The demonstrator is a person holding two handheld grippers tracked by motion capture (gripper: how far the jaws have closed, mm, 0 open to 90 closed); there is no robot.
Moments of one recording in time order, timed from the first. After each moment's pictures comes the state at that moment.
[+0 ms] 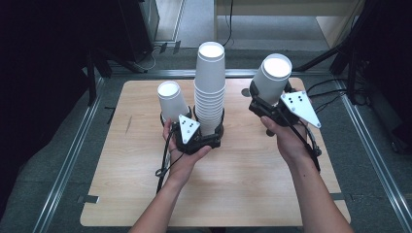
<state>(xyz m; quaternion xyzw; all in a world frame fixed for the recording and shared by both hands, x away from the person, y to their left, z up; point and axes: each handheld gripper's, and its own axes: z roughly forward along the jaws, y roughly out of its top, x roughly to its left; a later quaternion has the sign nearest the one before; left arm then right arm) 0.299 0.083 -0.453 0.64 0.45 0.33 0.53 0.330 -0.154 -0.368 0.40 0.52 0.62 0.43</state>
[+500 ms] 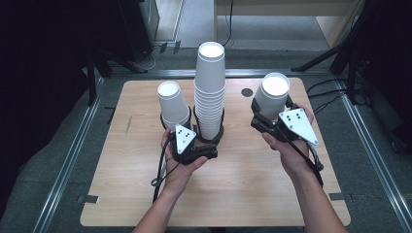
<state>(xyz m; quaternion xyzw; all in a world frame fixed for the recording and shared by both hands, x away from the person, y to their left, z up) 0.275 0.092 -0.461 0.64 0.45 0.31 0.53 0.310 -0.162 -0.400 0.39 0.54 0.59 0.45</state>
